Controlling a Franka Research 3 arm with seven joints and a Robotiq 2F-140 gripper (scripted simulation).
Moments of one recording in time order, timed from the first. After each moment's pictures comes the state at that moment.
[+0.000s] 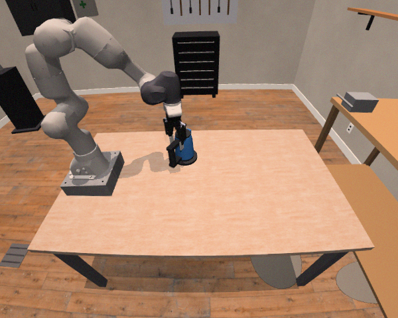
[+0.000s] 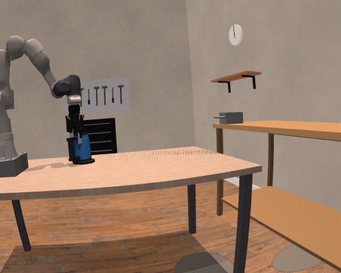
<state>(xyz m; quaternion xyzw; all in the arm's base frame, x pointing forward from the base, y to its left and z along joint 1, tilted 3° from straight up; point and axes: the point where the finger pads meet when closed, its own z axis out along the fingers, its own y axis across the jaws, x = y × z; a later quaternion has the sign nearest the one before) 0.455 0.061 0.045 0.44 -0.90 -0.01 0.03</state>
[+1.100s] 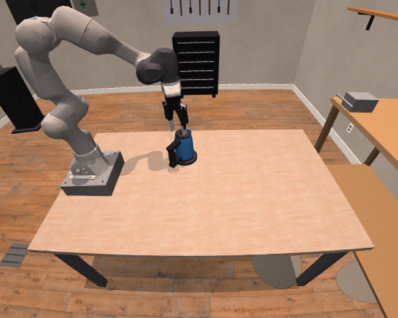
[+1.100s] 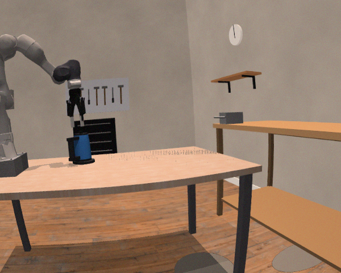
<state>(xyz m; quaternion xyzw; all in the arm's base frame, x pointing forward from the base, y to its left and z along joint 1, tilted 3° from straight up) 0.477 0.062 0.141 0.43 -0.90 0.00 0.01</state>
